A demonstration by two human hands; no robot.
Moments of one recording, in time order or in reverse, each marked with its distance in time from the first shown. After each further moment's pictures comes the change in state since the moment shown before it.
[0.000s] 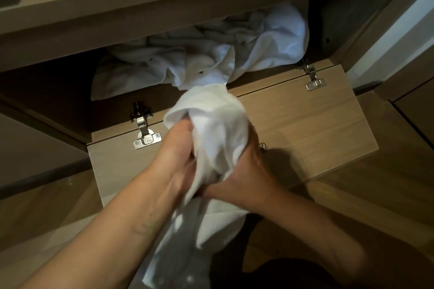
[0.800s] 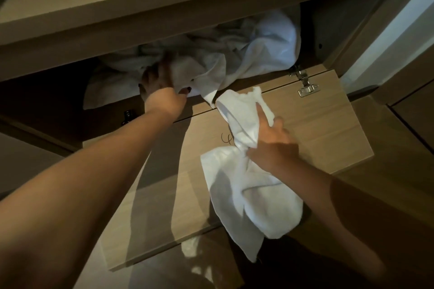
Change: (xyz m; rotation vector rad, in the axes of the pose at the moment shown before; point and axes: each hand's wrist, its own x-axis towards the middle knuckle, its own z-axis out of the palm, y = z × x) left_hand 0.129 0.051 -0.015 1.757 0.547 0.338; right_hand 0.065 0.079 -0.054 -0.764 0.063 0.366
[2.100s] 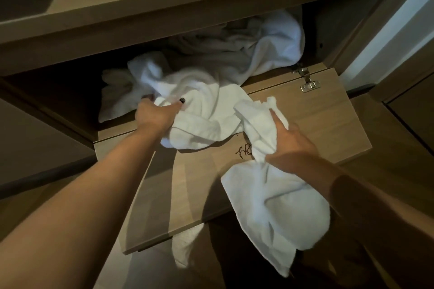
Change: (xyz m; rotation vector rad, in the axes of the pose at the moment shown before) left_hand -0.046 -0.049 -0.009 -0.657 0.092 -0.330; right_hand -0.028 0.023 -0.008 0.054 -0.126 0.012
